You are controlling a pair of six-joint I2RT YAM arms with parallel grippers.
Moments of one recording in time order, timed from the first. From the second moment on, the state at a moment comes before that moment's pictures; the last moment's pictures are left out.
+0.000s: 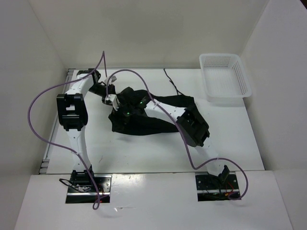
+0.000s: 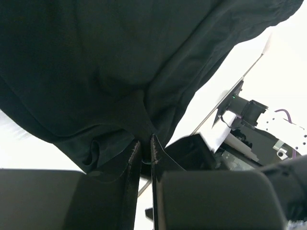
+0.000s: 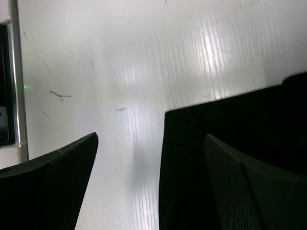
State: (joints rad) left arm 0.06 2.26 1.90 -1.20 0.86 0.07; right arm 0.87 2.24 1.81 -0.31 -0.59 -0.14
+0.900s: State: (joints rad) left arm 0.08 2.27 1.92 -1.17 0.84 0.07; right arm 0.87 2.38 1.86 -0.22 -0.48 -0.03
